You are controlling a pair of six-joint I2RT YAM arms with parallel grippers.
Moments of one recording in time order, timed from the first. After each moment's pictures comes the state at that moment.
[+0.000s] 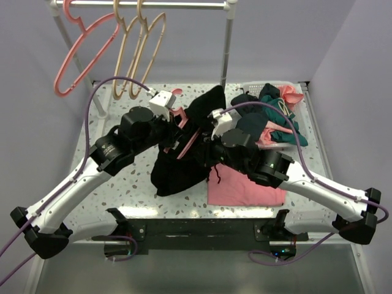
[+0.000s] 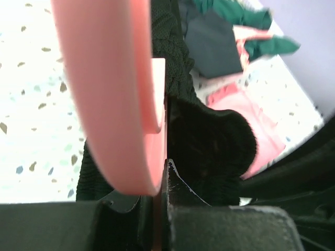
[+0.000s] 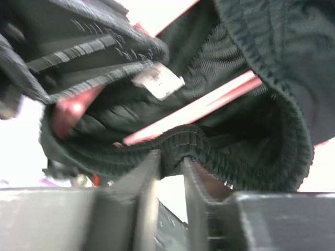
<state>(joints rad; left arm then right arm) -0.76 1.10 1.29 -0.57 -0.08 -0.33 1.08 1.16 1.23 -0.45 0.26 0.55</state>
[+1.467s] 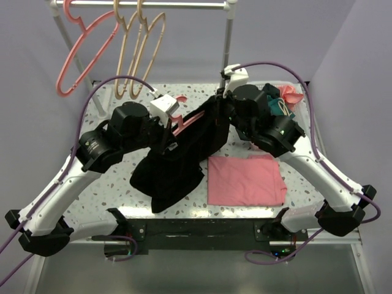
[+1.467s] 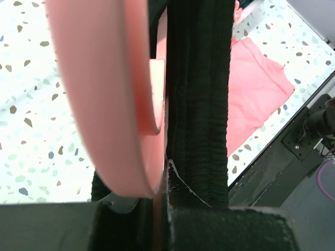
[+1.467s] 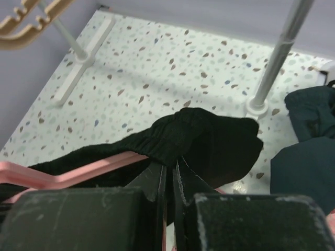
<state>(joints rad) -0.78 1.13 1.51 -0.91 0.02 -0.13 0.85 1.35 1.68 -0.65 0.38 0.29</state>
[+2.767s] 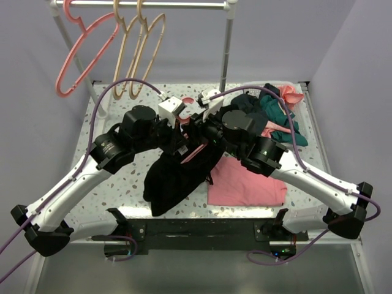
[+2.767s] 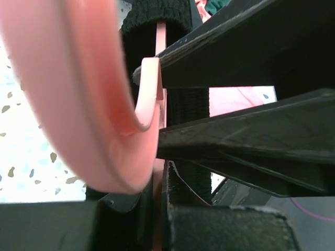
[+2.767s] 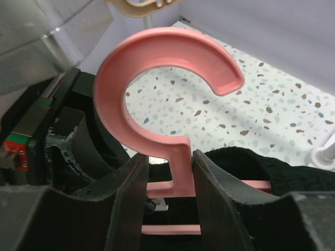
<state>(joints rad) -0.78 1.12 1.35 -0.68 0.11 -0.24 1.02 1.28 1.37 -0.24 0.24 0.15</state>
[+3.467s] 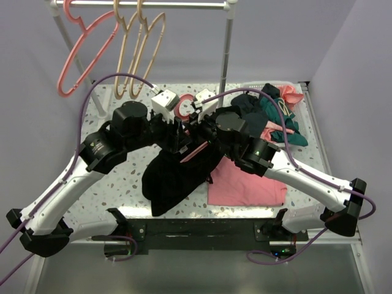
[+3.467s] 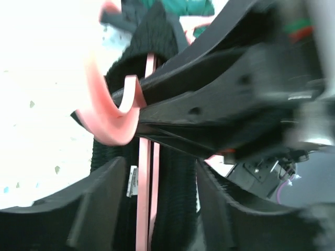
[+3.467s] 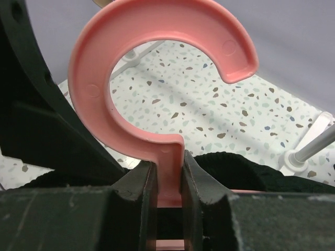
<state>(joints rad) -0.78 1.12 1.45 -0.72 0.11 -0.25 1.03 1.31 1.34 -0.17 0.32 0.06</state>
